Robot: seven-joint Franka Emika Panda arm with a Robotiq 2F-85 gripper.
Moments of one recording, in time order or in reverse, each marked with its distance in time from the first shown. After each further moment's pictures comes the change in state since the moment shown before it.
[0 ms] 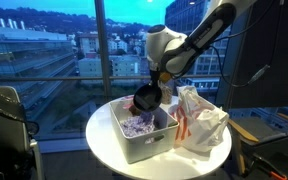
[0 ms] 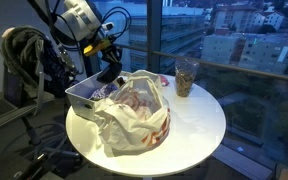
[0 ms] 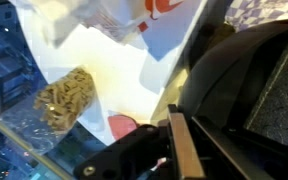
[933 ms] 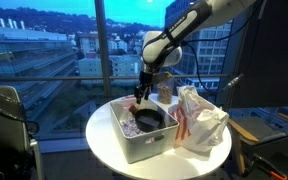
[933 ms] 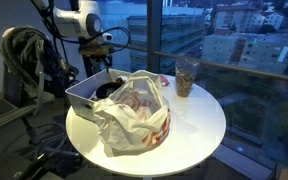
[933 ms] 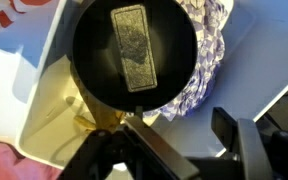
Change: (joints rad) arm -0.077 0.093 0.152 0.081 0.676 -0.030 -0.621
